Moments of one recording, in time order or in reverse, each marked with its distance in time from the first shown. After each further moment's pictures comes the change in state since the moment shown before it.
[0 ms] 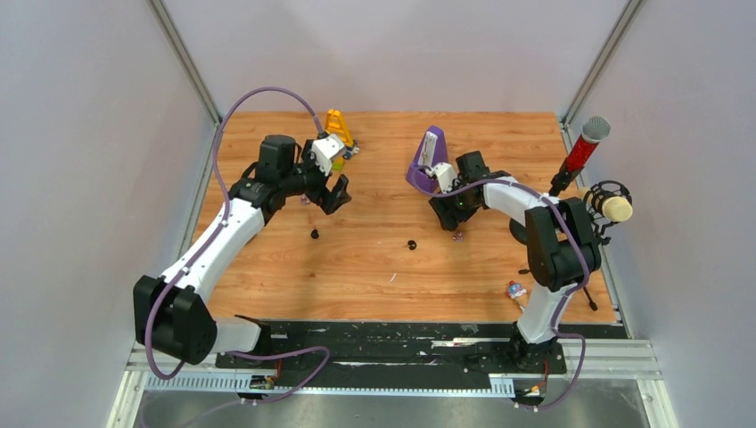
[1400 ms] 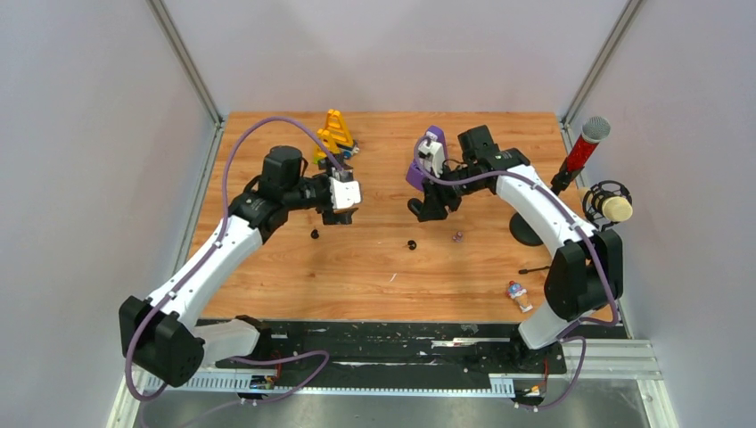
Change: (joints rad) left arm -0.106 -0.121 -0.071 0.055 0.100 0.554; right arm 0.059 -0.203 0.223 -0.341 -0.489 0.007
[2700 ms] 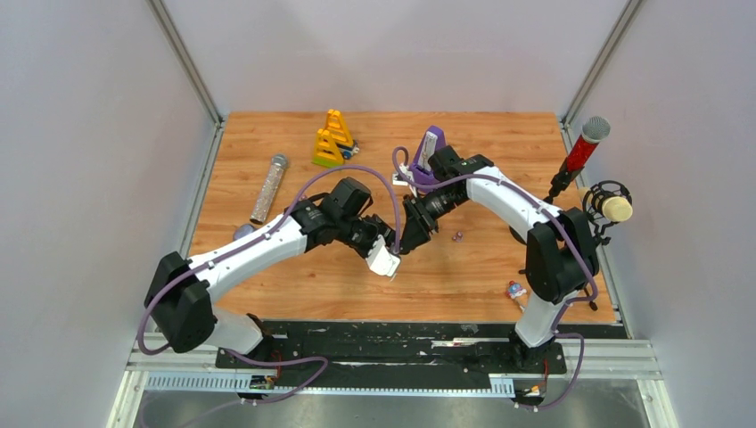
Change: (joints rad) left arm -0.364 0.196 0.035 -0.250 -0.039 0.505; right arm 0.133 0.145 0.000 -0.190 -0.392 -0.039
